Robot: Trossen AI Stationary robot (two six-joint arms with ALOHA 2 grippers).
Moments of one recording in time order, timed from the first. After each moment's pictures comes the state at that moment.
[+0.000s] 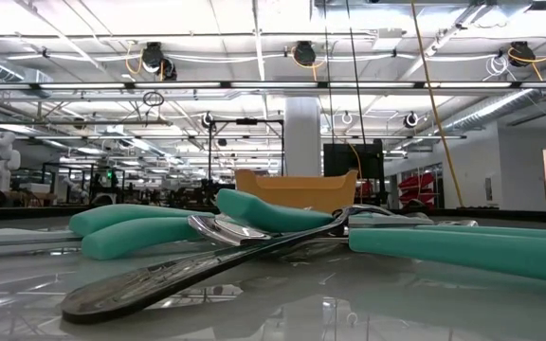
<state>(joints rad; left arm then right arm) -0.58 2.32 2.23 -1.00 -0.52 -0.83 1.02 1.53 1.12 -0.80 0.94 -0.47</state>
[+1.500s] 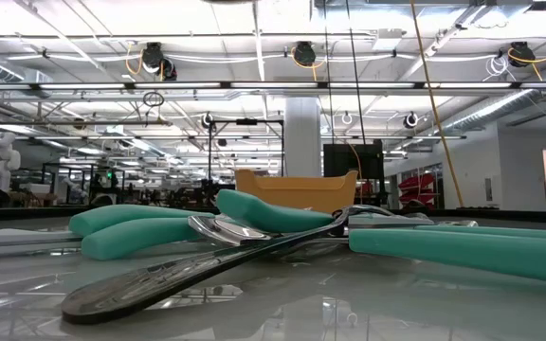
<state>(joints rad) -0.90 2.32 2.23 -1.57 -0.57 -1.72 1.02 1.53 1.12 -0.76 0.80 0.38</state>
